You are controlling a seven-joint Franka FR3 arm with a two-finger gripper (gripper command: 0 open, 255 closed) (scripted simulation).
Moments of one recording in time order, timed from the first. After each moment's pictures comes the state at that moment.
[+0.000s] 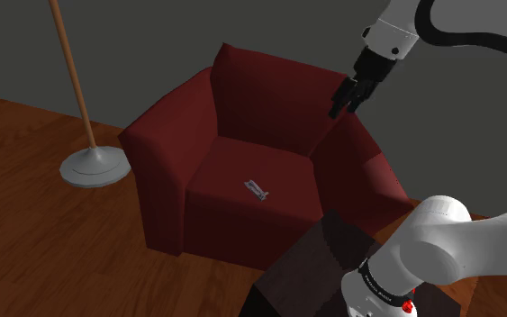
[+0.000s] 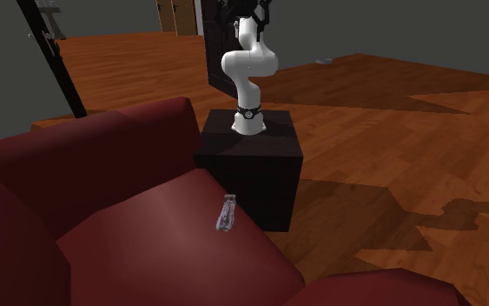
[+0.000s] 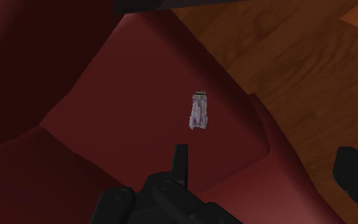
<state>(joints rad) 0.00 -0.82 -0.04 -2.32 -0.03 1.63 0.04</state>
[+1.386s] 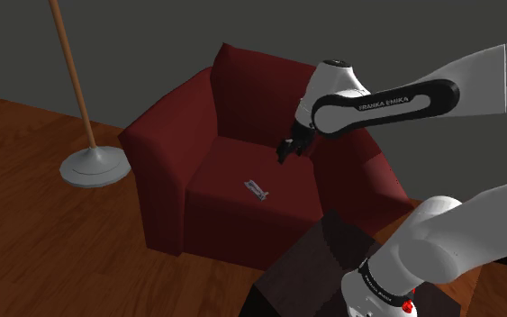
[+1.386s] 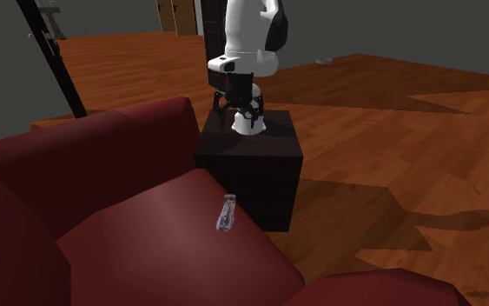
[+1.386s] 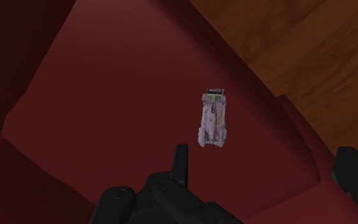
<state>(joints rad) -0.03 -0.41 -0.02 -2.61 -0.09 2.32 0.10</state>
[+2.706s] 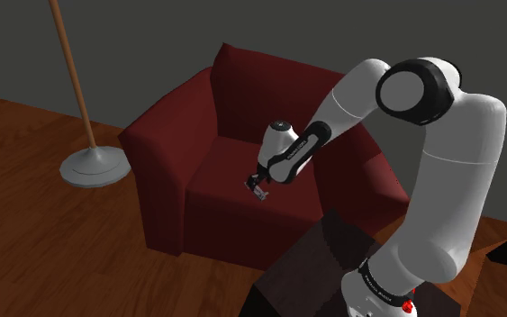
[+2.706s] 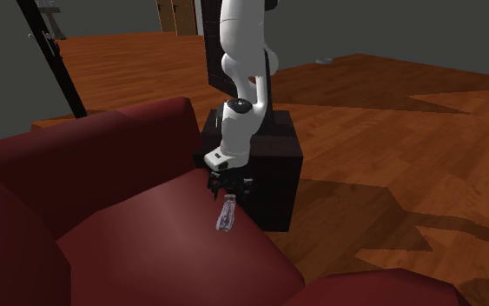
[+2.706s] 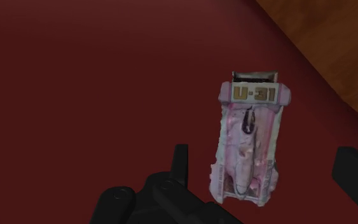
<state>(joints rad) -0.04 0.40 -0.07 -2.37 -0.30 2.87 0.30</state>
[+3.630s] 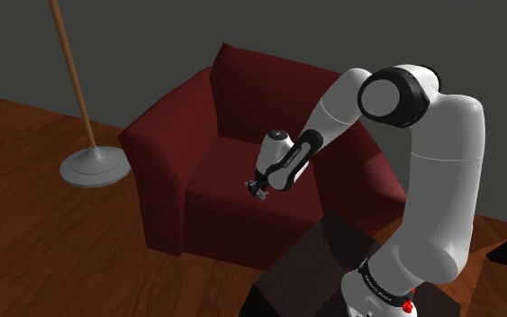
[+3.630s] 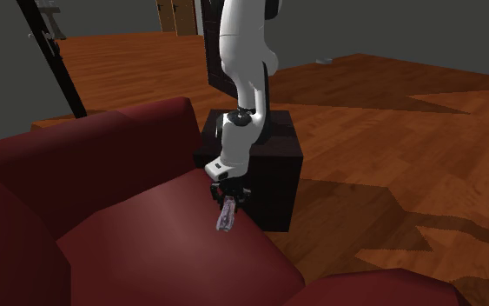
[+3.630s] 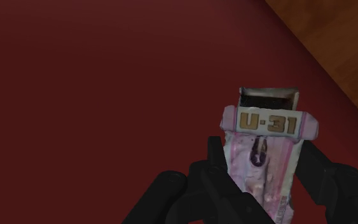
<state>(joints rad) -0.02 0.50 -0.09 -2.34 -0.32 2.94 0.33</state>
